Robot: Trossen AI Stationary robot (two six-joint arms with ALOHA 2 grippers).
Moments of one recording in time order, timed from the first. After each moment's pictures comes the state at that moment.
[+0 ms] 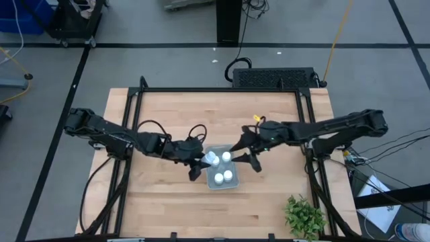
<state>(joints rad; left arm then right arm) -0.23 1.43 0.95 -0.15 -0.12 -0.56 0.08 1.26 0.85 0.01 -0.19 0.22</state>
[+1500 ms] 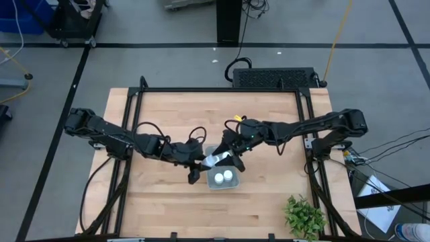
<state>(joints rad) -0.25 1.43 0.95 -0.10 -0.13 -0.49 0.03 1.54 1.01 0.20 -0.39 0.34</state>
